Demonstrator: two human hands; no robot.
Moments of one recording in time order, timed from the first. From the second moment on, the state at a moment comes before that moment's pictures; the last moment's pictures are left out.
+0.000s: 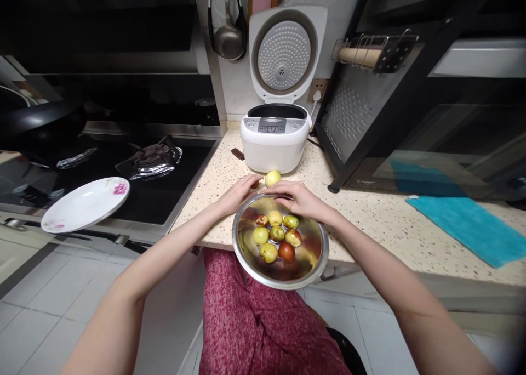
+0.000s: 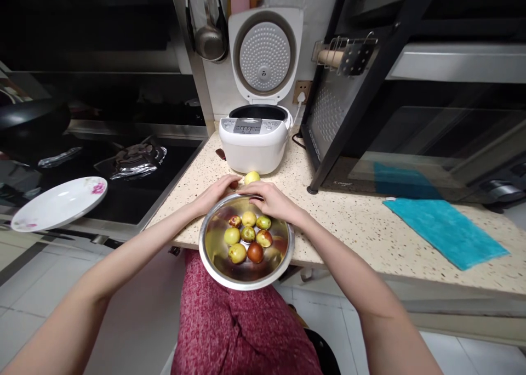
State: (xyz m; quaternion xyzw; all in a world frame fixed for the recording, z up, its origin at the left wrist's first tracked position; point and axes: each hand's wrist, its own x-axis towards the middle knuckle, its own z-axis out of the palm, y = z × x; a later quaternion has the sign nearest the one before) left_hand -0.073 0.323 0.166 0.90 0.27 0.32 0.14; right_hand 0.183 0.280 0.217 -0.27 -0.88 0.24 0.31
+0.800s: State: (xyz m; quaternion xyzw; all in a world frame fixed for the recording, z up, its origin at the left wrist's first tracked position) left_hand -0.083 0.278 0.197 0.80 0.21 0.48 0.31; right_hand 0.183 0.274 0.216 -0.28 -0.87 0.19 0.36
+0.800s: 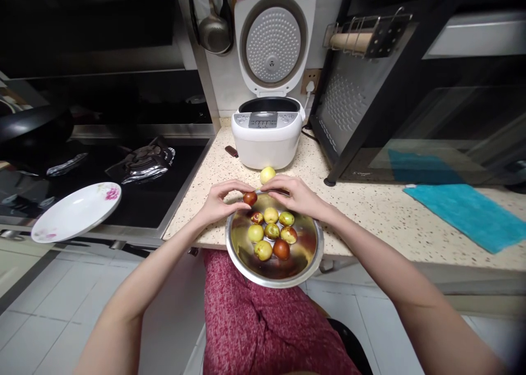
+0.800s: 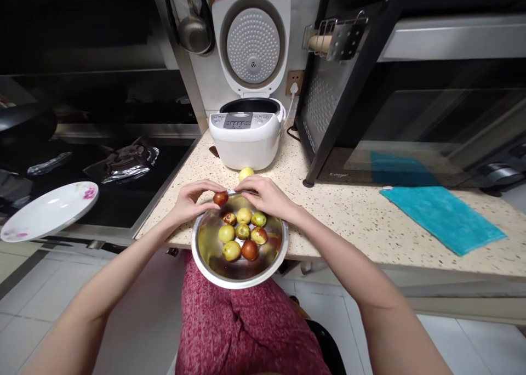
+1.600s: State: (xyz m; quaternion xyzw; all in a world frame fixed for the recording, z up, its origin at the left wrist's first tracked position) left_hand -0.085 0.271 0.202 0.90 0.10 0.36 0.24; right_hand 0.183 0.273 0.217 -0.28 -0.87 0.18 0.36
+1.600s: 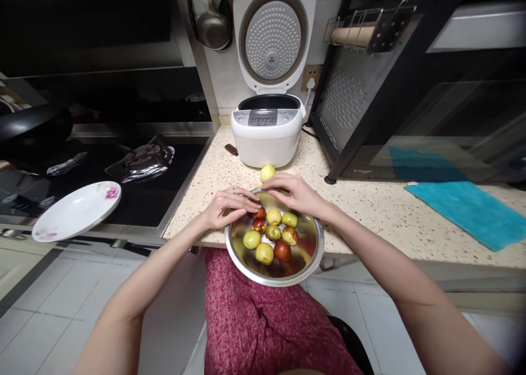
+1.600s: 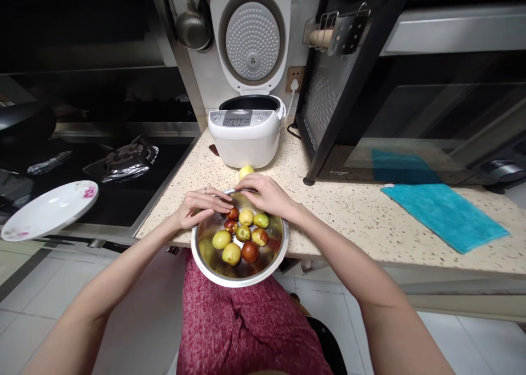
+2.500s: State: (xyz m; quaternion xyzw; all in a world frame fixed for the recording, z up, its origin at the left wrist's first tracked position) left_hand -0.132 0.252 0.192 0.89 0.20 0.35 0.23; right_hand 0.192 0.283 0.218 -0.39 -0.80 0.13 0.43
